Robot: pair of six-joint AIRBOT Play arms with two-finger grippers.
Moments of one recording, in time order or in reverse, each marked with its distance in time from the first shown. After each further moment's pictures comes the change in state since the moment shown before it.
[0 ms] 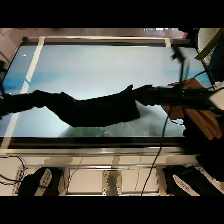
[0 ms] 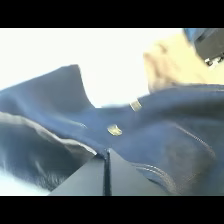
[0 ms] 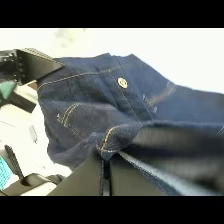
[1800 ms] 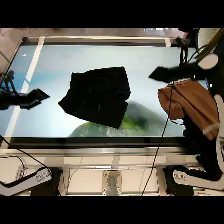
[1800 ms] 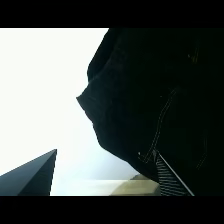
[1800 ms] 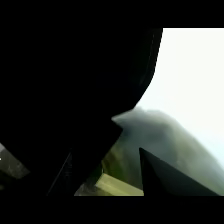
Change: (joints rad) left arm 0.082 -0.496 -0.066 0.385 0.314 -0.066; right arm -0.341 -0.476 0.104 -0.283 0.087 -0.053
